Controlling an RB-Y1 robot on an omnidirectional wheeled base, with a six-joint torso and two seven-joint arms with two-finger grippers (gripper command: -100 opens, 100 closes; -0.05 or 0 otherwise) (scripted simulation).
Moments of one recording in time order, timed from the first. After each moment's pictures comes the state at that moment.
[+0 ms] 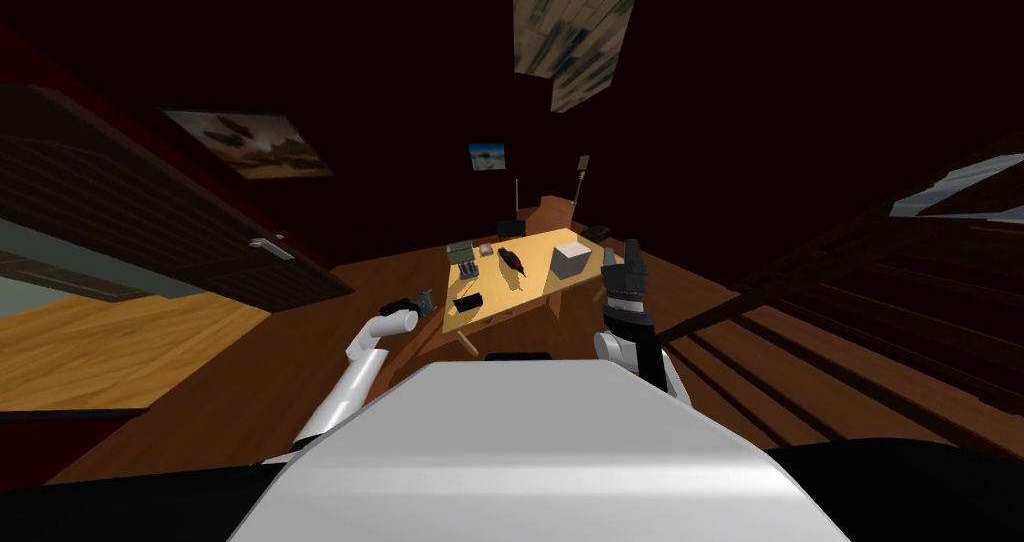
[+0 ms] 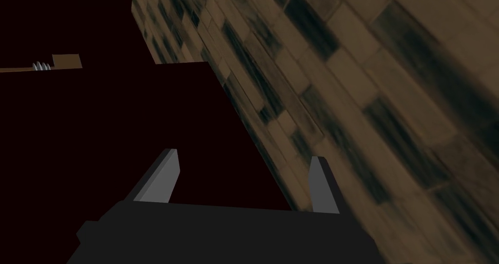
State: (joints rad) left arm 0.12 0.53 0.18 -1.58 0.46 0.70 0.24; right arm 0.49 -0.03 -0.05 -2.30 -0.02 -0.47 0.06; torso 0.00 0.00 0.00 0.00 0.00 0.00
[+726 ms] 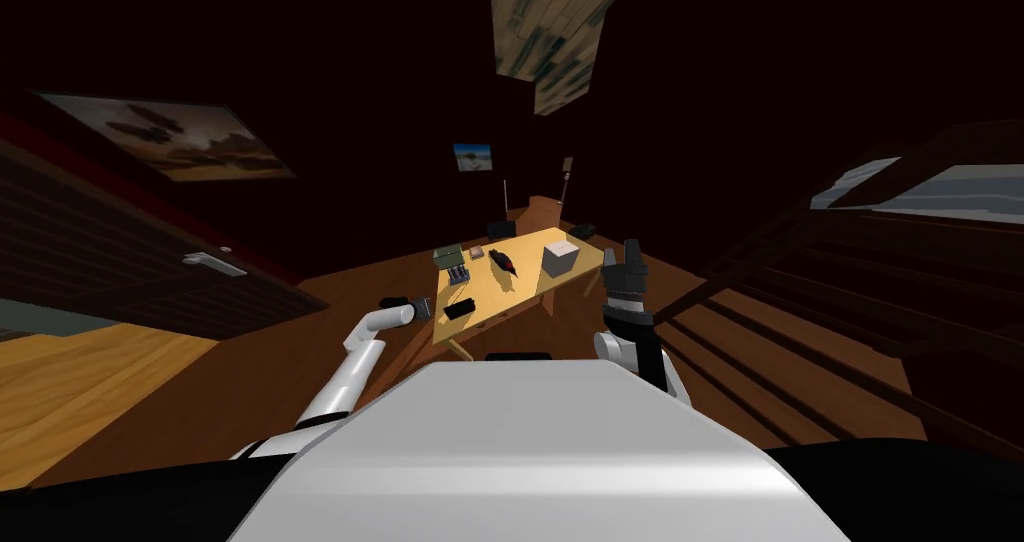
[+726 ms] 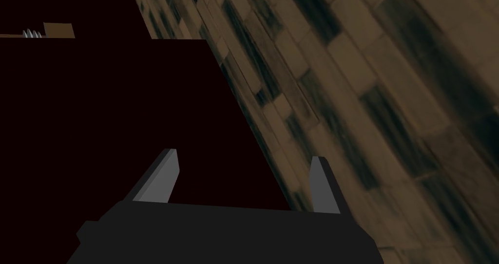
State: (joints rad) left arm 0.04 0.59 0.20 -1.46 0.54 0.93 0.27; right arm 0.49 -0.03 -0.05 -2.30 -0.02 -0.47 0.06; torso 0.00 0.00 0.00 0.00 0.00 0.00
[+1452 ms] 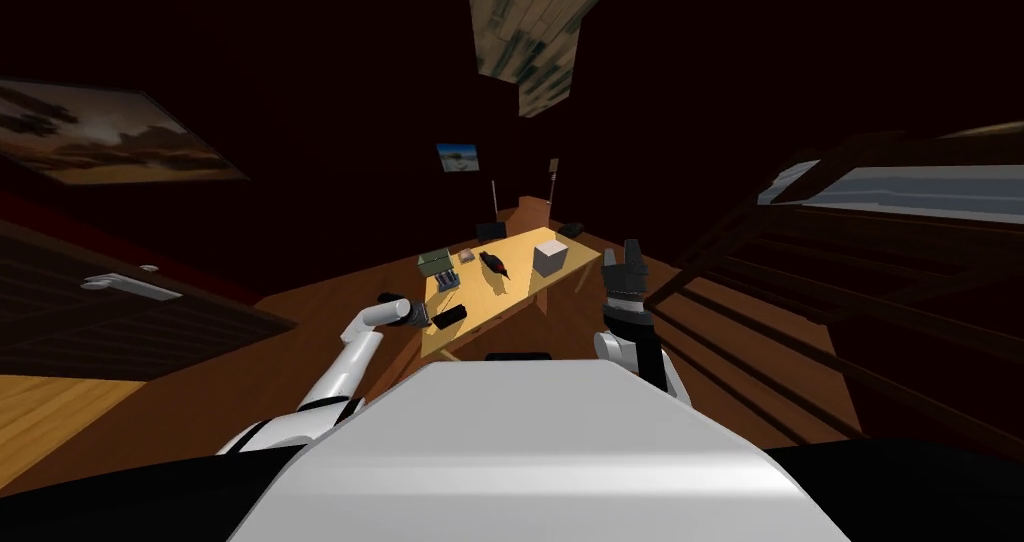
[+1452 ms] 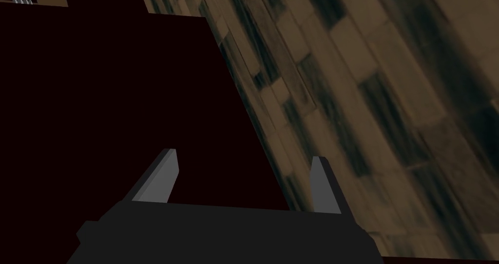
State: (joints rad) left arm -0.04 0.64 0.20 -1.34 0.62 1.14 0.28; right arm 0.49 -0.03 -0.05 -2.30 -0.02 -0.47 0.06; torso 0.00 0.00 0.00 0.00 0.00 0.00
